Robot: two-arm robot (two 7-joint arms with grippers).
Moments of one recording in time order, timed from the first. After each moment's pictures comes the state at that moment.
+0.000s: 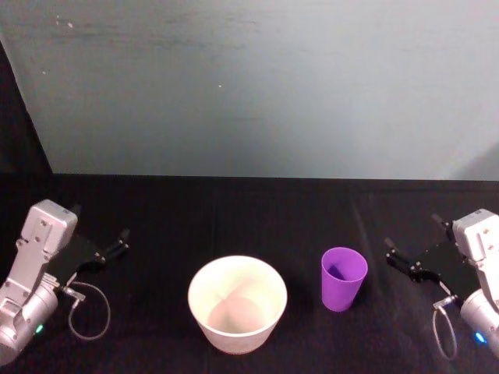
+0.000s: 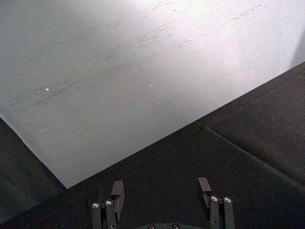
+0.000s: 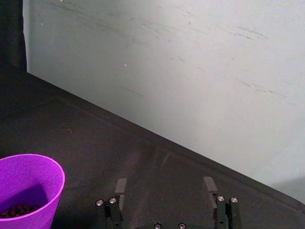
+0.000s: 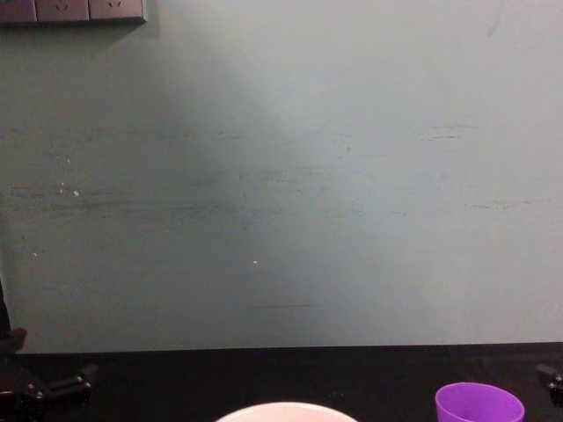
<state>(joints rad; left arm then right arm) -0.20 0.60 0.45 -1.41 -0.25 -0.12 0.03 0.20 0.60 -0.45 -1.41 0.25 -0.12 -0.03</state>
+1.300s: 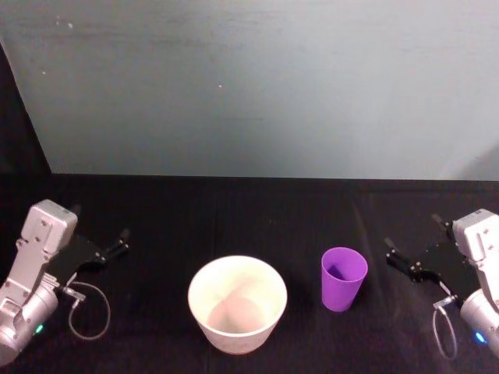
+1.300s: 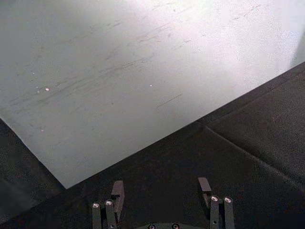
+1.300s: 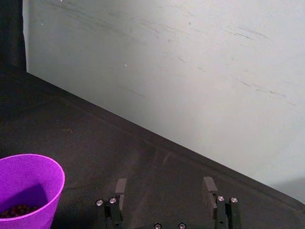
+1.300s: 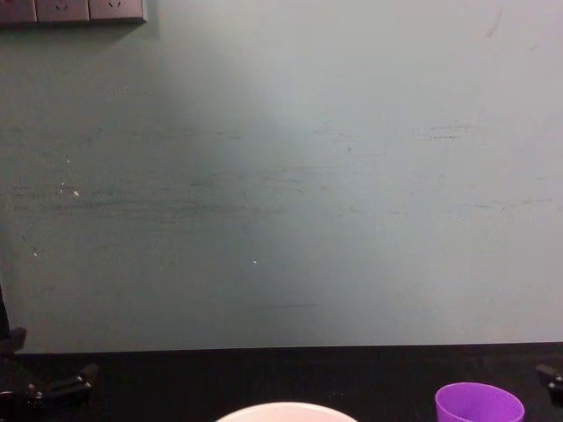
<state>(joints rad) -0.20 0.60 0.45 -1.41 -0.25 -0.12 0.03 0.20 0.60 -0.45 -1.41 0.25 -0.12 -0.03</state>
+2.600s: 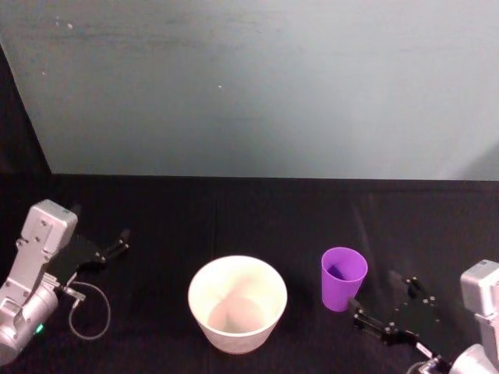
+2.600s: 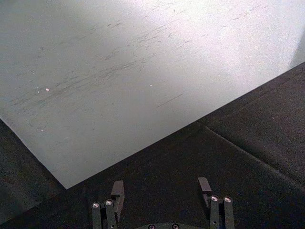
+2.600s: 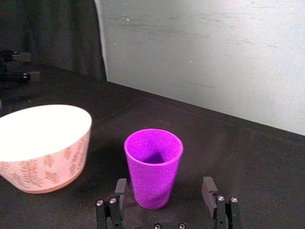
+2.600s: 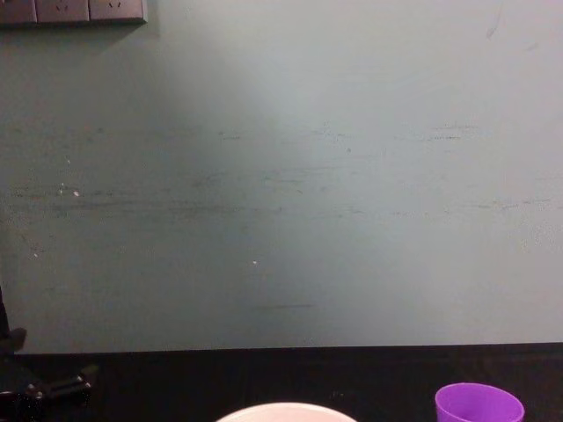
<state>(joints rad) -0.20 0.60 0.45 -1.41 -0.25 -0.12 0.03 -0.01 0.60 -0.37 -1.55 0.42 -0.14 0.23</state>
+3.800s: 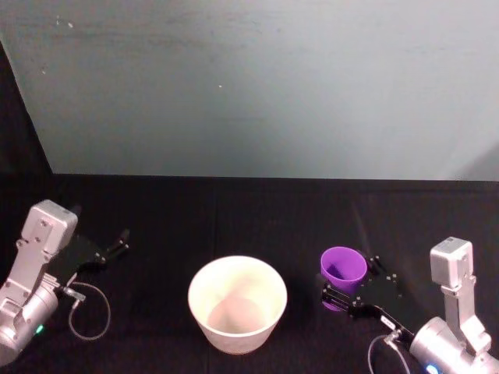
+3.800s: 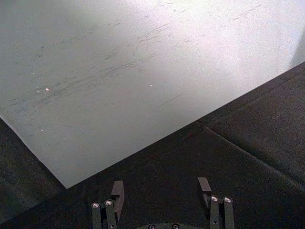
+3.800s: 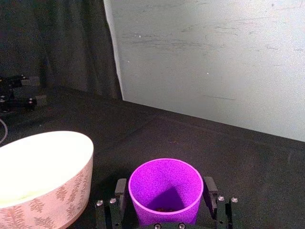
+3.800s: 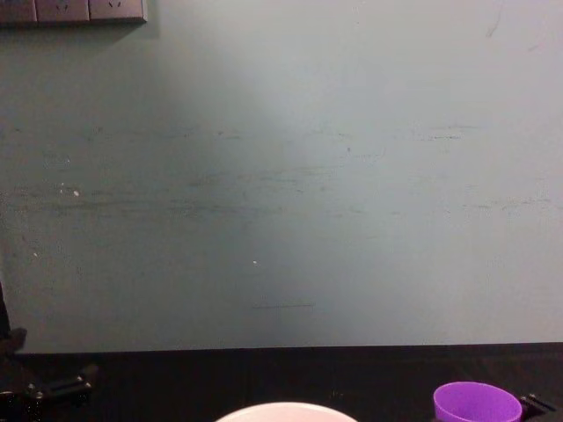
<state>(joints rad) -0.20 0.60 0.45 -1.41 -0.25 -0.12 0.03 0.15 0.42 -0.36 -1.31 0.41 -0.19 0.40</state>
